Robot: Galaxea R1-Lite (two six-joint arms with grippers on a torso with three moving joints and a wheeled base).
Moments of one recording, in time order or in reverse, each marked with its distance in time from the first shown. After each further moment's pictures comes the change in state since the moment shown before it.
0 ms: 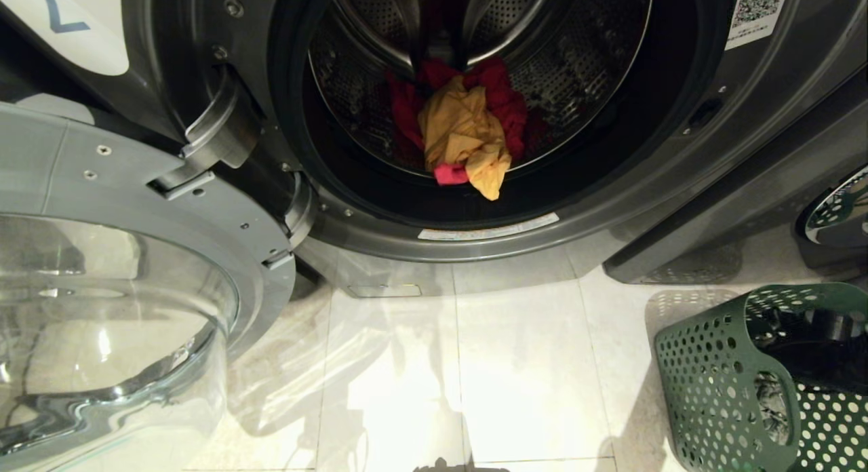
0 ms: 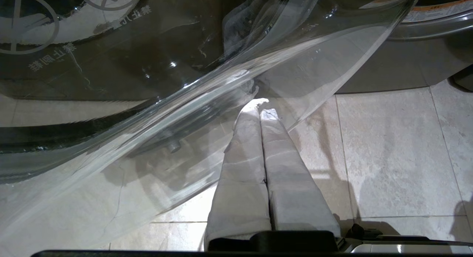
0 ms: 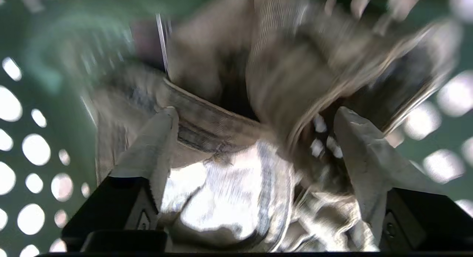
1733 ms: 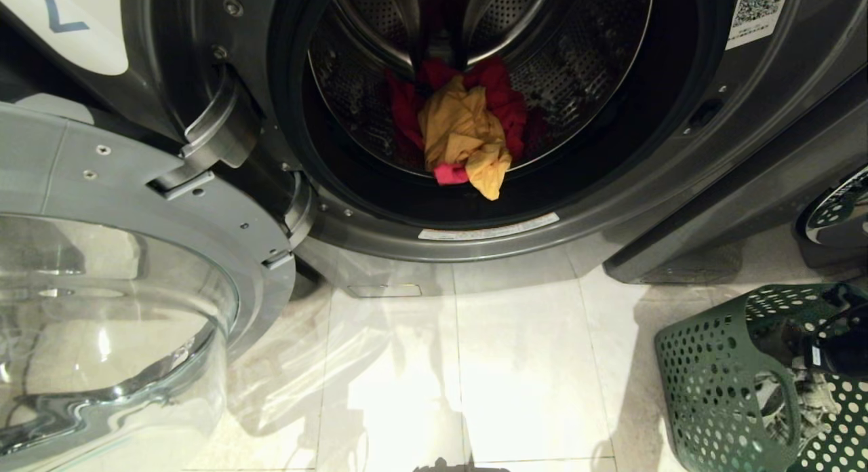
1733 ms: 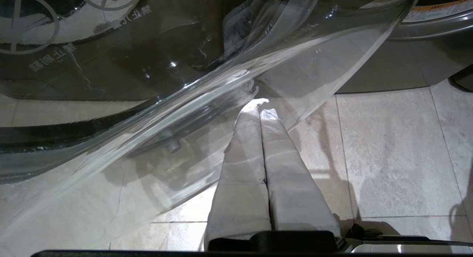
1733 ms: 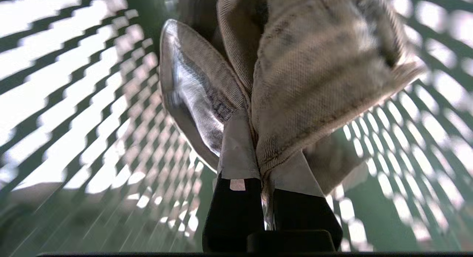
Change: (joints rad) left arm 0.000 0.000 0.000 0.000 0.000 0.000; right arm -0.066 -0.569 0.422 0.356 0.008 -0.001
